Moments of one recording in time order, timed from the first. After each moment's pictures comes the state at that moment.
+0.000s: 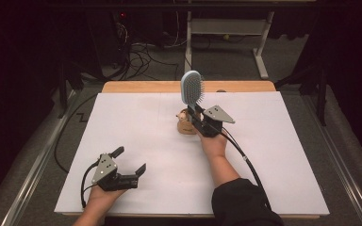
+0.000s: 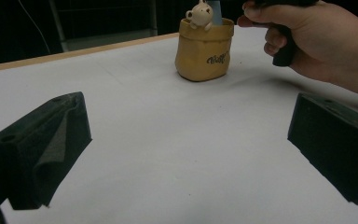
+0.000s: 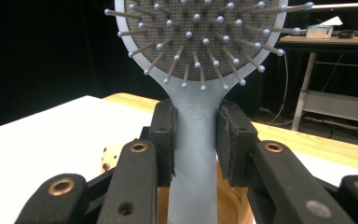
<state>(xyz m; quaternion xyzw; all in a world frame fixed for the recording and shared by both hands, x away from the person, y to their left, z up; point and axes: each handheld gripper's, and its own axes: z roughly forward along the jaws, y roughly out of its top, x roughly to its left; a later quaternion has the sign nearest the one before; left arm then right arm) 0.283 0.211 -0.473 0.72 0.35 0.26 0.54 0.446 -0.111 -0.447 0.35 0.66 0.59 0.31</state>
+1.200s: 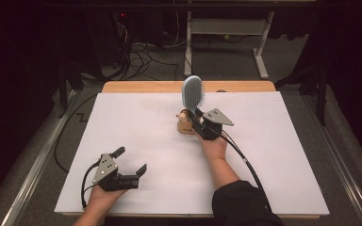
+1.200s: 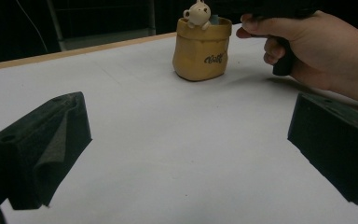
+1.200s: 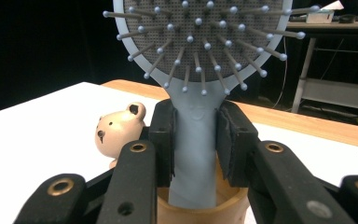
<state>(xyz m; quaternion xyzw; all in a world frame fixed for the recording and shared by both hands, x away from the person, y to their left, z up) 0.283 0.209 -0.473 0.72 0.35 0.25 0.55 0.444 -0.112 -0.458 0.37 0.67 0.57 0.30</state>
